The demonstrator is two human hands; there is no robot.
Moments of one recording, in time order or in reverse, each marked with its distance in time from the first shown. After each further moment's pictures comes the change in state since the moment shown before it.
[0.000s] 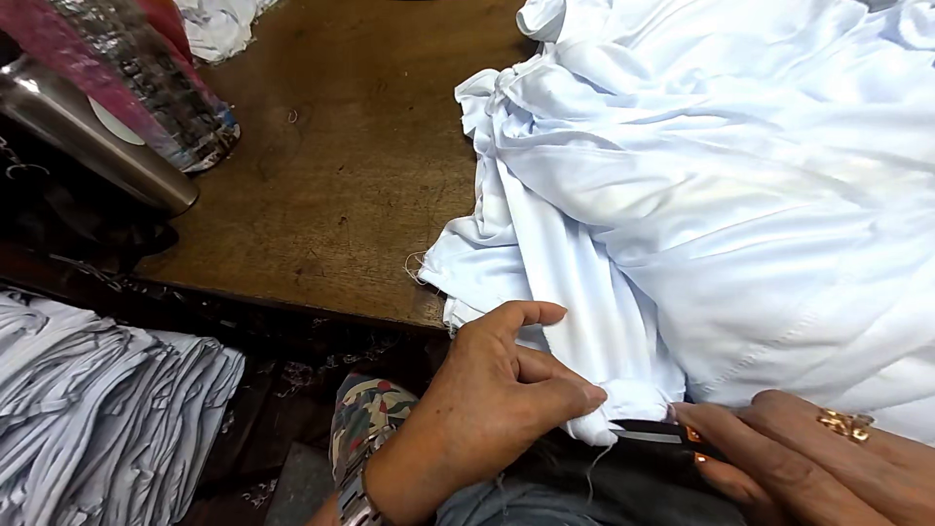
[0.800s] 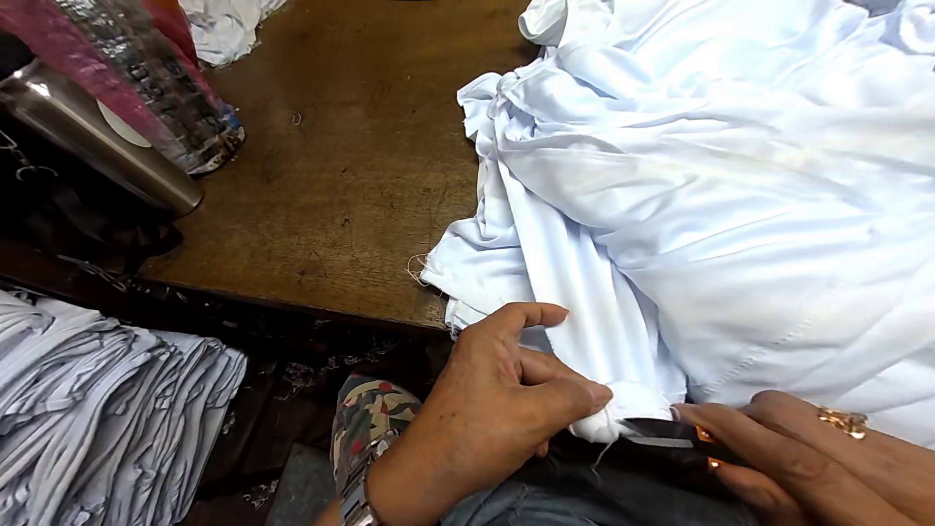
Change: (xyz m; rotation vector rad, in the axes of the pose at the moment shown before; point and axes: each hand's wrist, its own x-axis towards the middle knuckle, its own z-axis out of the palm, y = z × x) left_hand -0.001 -0.001 0.003 -0.043 0.007 0.015; right_hand -0.001 -0.001 0.002 0.068 0.026 0.045
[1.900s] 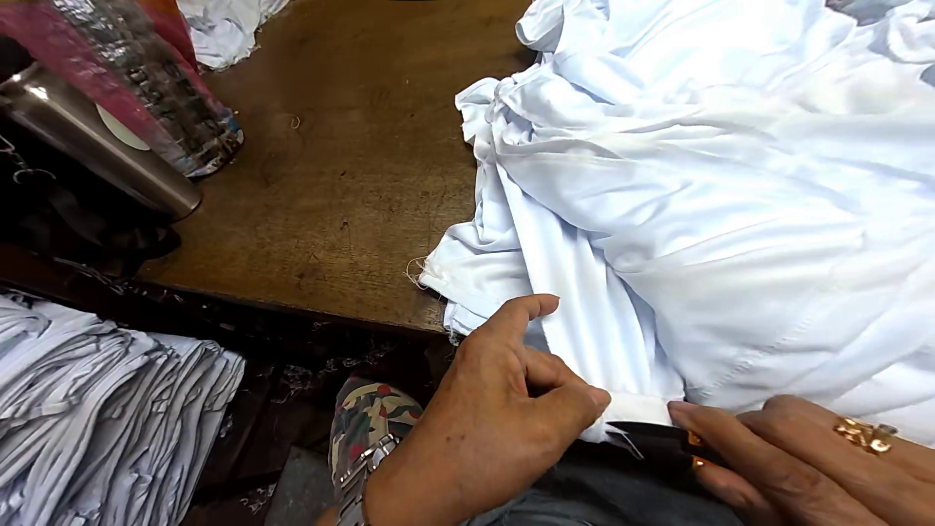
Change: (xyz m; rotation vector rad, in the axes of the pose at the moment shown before) left_hand -0.002 0.005 0.003 0.212 0.021 0.133; right_hand 0.005 -0.003 -0.004 -0.088 0.000 -0.048
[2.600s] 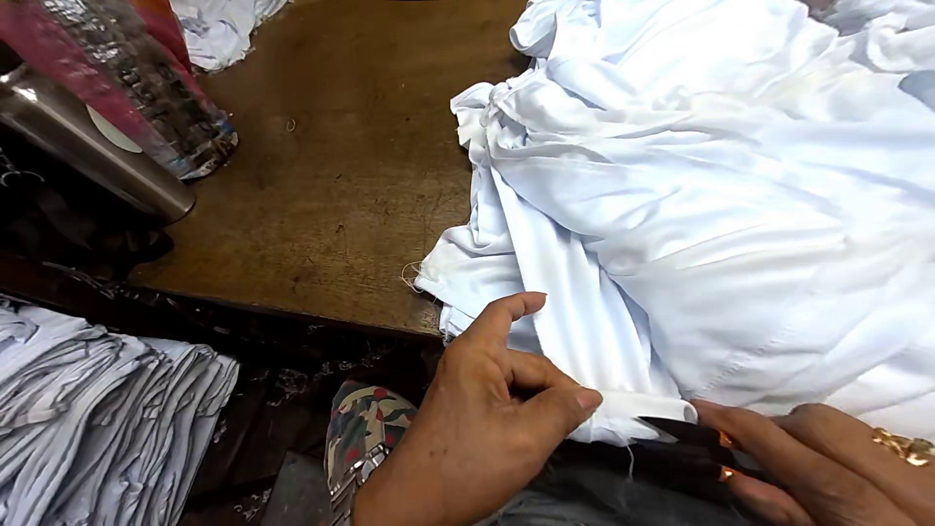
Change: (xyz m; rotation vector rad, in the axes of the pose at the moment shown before) left_hand -0.004 -0.005 -0.001 -0.049 0.049 0.084; right_hand -0.010 0.001 -0.005 0.013 0.003 0.092
